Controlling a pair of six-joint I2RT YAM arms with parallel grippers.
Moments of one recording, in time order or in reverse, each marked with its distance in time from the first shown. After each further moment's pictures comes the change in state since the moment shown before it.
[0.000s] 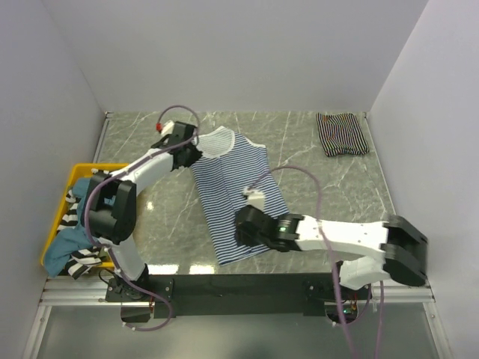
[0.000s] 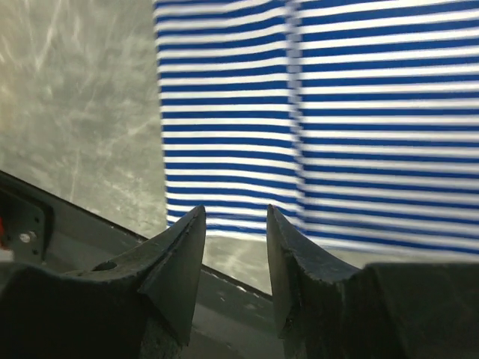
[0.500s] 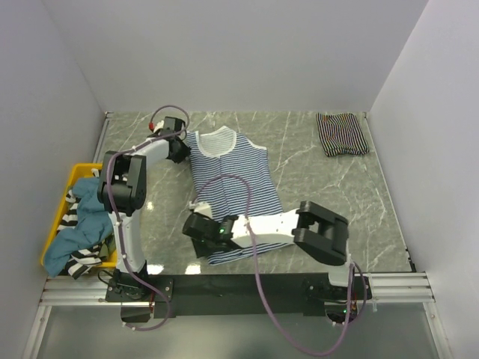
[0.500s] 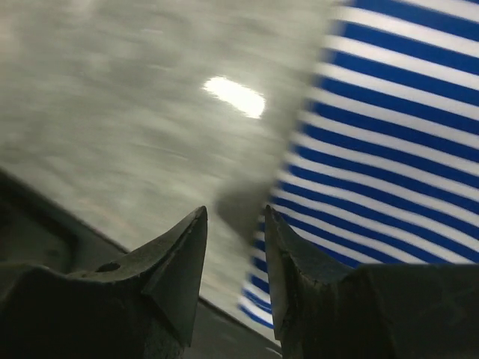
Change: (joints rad) left arm 0.180 0.301 0.175 0.017 0.081 0.082; right arm 0.099 0.602 0.405 0.081 -0.146 -0.092
